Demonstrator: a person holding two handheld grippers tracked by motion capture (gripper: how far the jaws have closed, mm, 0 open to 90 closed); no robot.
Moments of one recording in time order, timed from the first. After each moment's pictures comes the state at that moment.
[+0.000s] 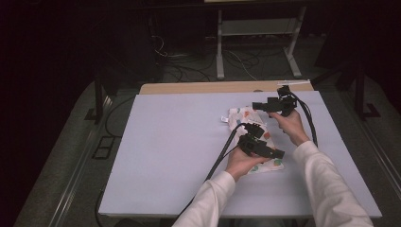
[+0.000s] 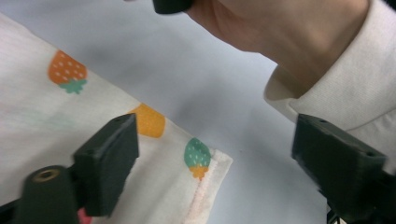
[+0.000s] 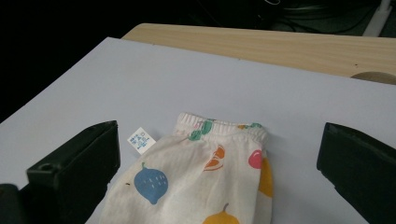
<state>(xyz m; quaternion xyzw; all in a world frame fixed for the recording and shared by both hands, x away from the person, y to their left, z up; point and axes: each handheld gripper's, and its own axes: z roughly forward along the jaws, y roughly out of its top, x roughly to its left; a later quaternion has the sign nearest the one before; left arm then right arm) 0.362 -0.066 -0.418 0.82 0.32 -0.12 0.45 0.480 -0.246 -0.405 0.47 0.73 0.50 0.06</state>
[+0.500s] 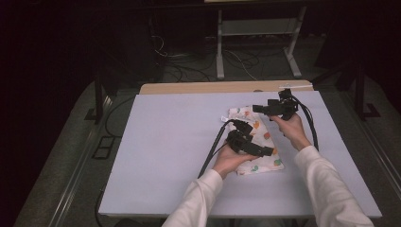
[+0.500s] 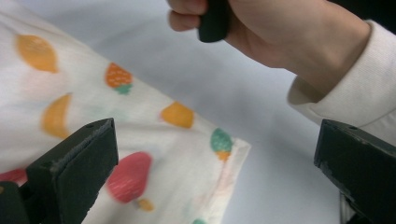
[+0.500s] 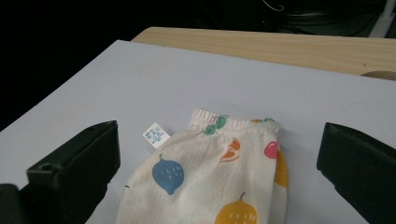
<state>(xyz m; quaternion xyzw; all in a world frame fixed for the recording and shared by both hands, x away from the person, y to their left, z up) 0.365 -0.030 -0.406 0.82 0.32 -0.08 0.46 0.464 -0.244 -0.403 0.46 0.72 0.51 0.06</state>
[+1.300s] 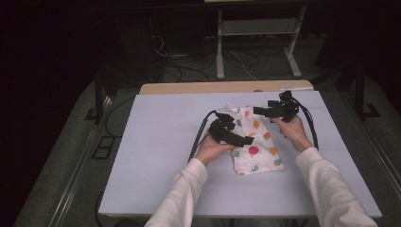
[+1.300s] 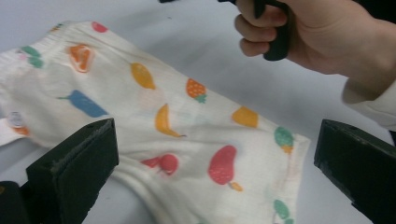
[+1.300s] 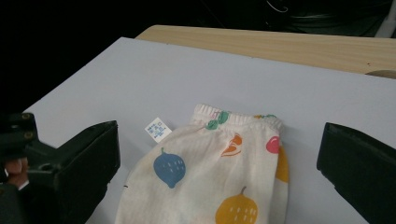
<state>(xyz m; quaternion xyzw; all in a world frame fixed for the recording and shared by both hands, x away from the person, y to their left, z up) 0.396 0.015 -0.402 0.83 0.30 -0.02 0.47 0.460 -0.246 -0.407 0.45 0.73 0.51 0.06</state>
